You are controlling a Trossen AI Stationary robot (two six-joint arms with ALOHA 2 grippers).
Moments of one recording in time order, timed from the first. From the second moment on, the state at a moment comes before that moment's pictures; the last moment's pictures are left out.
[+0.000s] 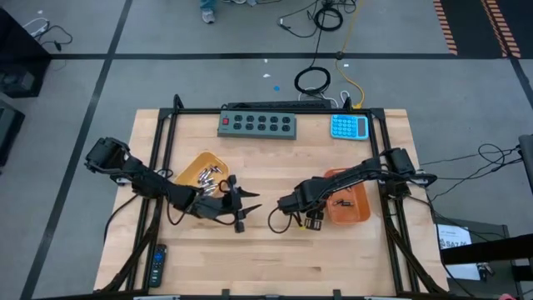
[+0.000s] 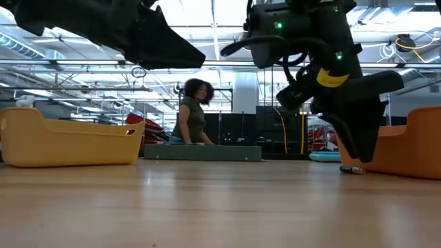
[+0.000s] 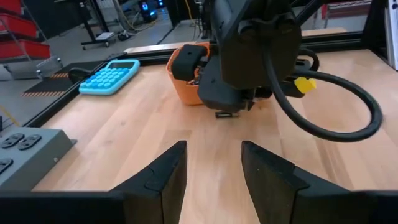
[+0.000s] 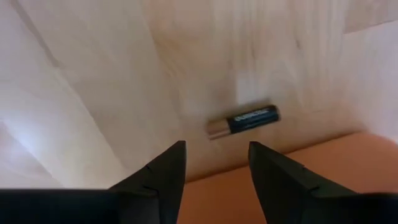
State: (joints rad) left arm -0.40 1.54 0.63 0.58 -0.58 -0.02; right arm 0.21 1.96 1.32 -1.16 -0.02 0.46
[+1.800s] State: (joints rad) left arm -0.45 1.54 0.63 0.57 -0.61 -0.01; right arm 0.09 1.95 1.24 -0.94 -0.11 0.40
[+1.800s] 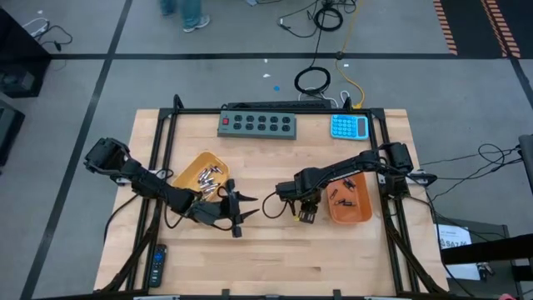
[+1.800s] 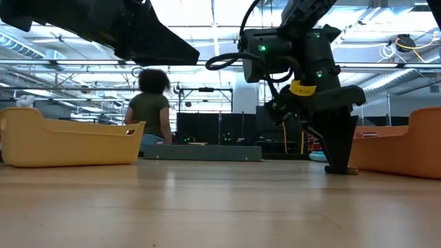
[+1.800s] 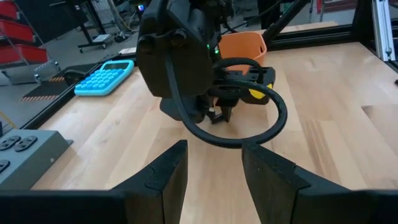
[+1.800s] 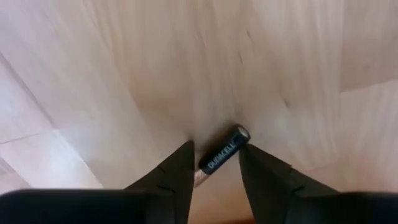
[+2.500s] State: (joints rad) left arm -0.47 1.54 0.63 0.61 -0.62 0.05; right arm 0.13 1.99 1.34 -0.99 0.02 0.28
